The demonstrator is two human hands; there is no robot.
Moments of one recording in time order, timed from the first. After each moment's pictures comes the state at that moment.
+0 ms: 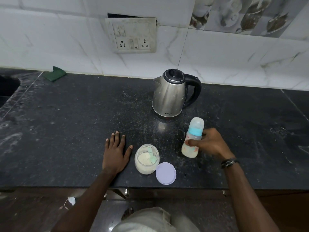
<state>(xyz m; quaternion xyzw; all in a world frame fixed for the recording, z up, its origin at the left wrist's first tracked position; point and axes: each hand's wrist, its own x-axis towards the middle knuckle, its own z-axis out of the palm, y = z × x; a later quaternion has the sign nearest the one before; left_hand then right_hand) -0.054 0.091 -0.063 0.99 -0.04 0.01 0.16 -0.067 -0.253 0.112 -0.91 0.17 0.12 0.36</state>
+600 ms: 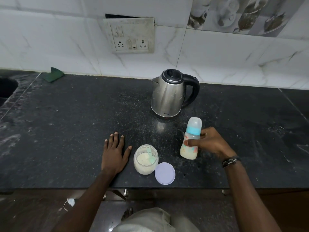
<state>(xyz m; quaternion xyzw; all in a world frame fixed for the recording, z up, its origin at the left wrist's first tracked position) -0.054 0.091 -0.066 0.99 -0.04 0.02 0.16 -0.065 -0.259 0.114 -0.87 0.14 0.14 0.45</state>
